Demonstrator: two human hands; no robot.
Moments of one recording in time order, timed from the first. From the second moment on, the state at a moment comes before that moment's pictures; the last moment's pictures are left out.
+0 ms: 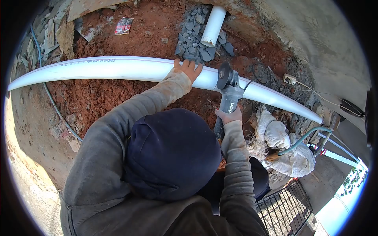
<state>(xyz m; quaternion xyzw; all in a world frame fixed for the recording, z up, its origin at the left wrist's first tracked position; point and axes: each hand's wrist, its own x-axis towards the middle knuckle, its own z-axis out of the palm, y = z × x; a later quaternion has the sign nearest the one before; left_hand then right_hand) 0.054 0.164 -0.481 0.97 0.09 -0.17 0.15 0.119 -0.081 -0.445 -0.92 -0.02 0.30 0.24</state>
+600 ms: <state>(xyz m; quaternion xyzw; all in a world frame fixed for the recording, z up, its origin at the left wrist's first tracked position) 0.098 0.204 -0.464 0.86 0.10 -0.40 0.31 0.120 -0.079 -0.434 -0.93 -0.02 0.30 0.21</state>
